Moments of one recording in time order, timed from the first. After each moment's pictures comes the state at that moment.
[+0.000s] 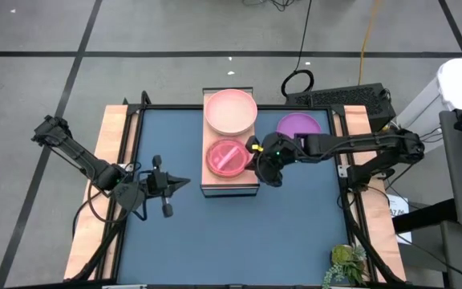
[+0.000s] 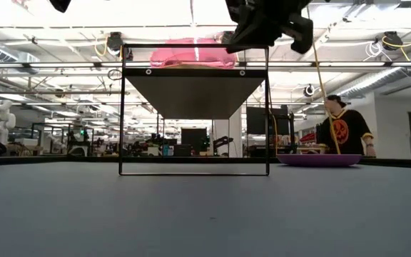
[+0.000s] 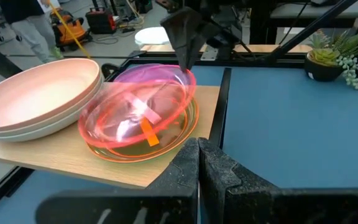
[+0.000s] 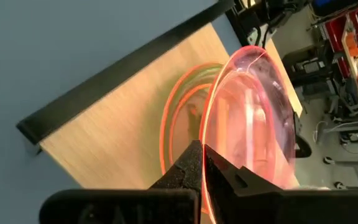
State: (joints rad) left arm -0.62 1.00 0.79 -0.29 -0.85 -0.30; right arm -0.03 1.42 1.12 -0.38 -0.06 -1.02
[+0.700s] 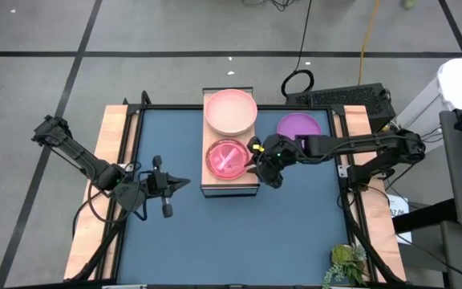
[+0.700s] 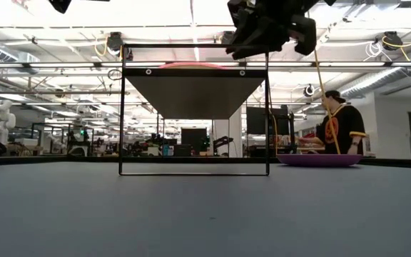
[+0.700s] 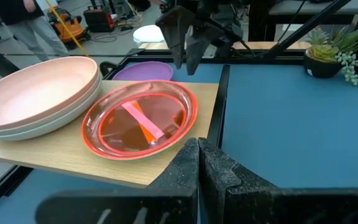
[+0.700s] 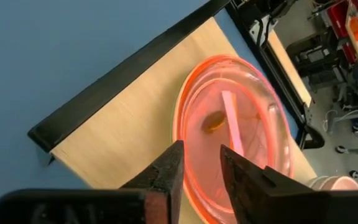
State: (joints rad) left arm -0.62 1.00 0.79 -0.30 -0.84 -0.30; right arm -0.02 1.41 1.08 -0.35 -0.05 -0.93
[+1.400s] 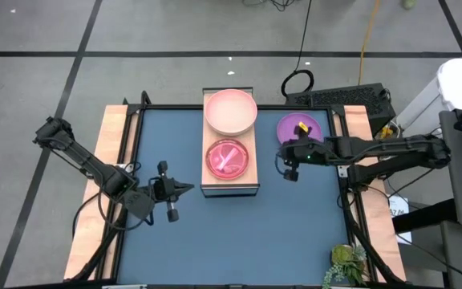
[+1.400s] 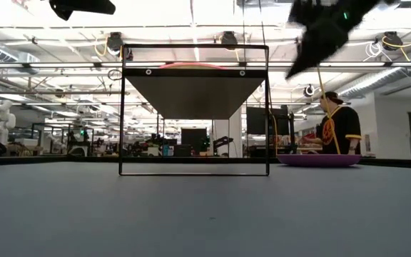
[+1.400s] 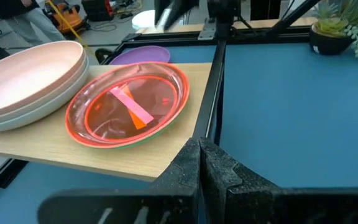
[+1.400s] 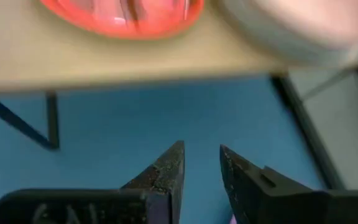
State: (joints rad) left arm -0.62 1.09 0.79 -0.29 -0.83 -0.32; right arm -0.03 1.06 0.82 -0.53 0.34 -0.03
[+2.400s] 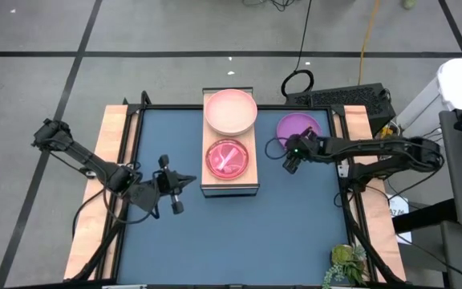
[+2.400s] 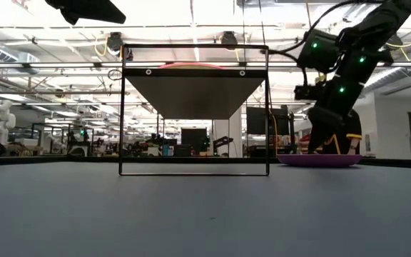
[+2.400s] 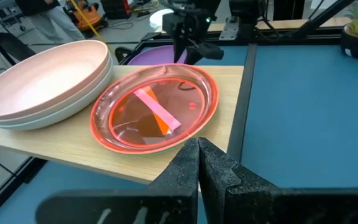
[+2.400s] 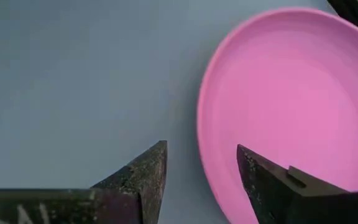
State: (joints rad) left arm -0.53 1.09 0.79 -0.28 -0.83 -0.29; right arm -0.31 1.21 0.51 -0.38 0.34 0.21
